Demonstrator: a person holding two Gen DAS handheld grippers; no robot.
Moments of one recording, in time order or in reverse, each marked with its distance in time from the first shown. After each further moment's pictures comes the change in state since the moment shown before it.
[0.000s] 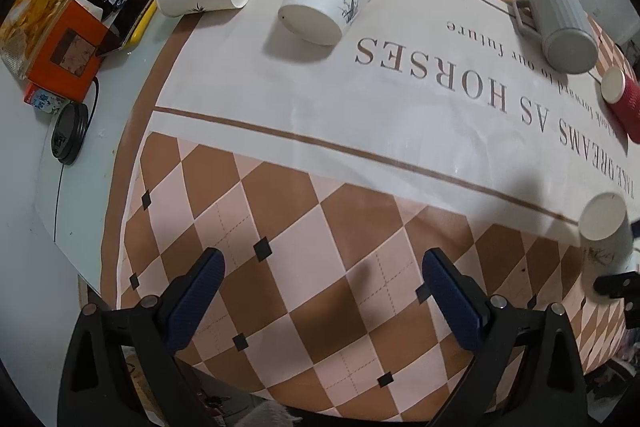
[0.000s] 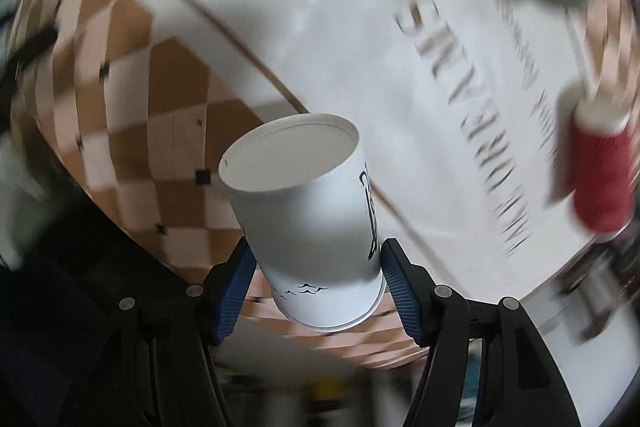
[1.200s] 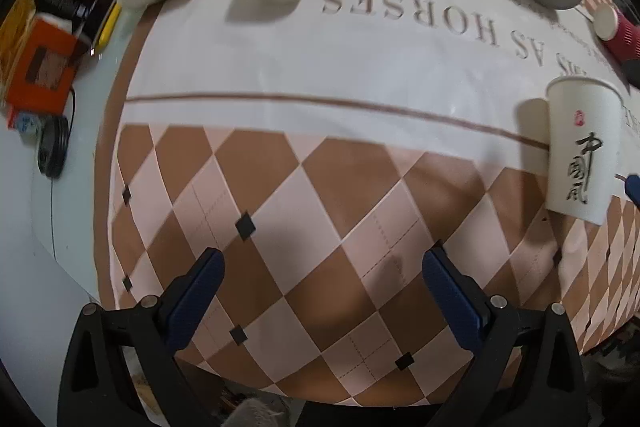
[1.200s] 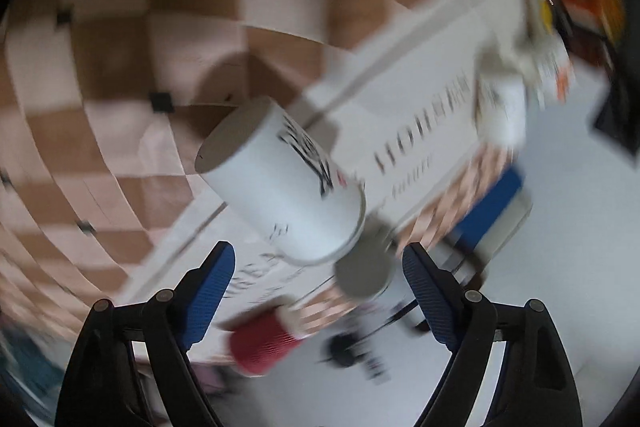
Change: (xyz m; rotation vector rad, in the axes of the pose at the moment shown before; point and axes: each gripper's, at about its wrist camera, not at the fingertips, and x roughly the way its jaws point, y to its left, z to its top) left arm 0.017 -0.028 -0.020 0.125 0.091 0.014; right arm 0.050 0.151 -0.087 -1.292 -0.202 -1.351
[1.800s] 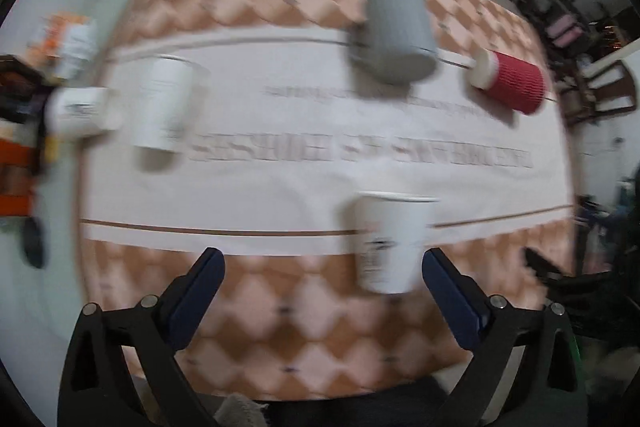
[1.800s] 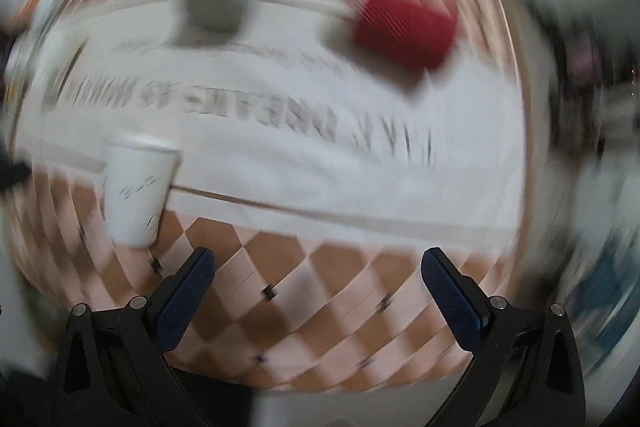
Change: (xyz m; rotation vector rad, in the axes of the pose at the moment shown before) left arm -0.120 -0.072 0.057 0.146 -0.107 -0.192; right arm -0.009 0.082 -0.210 1.963 0.244 0.811
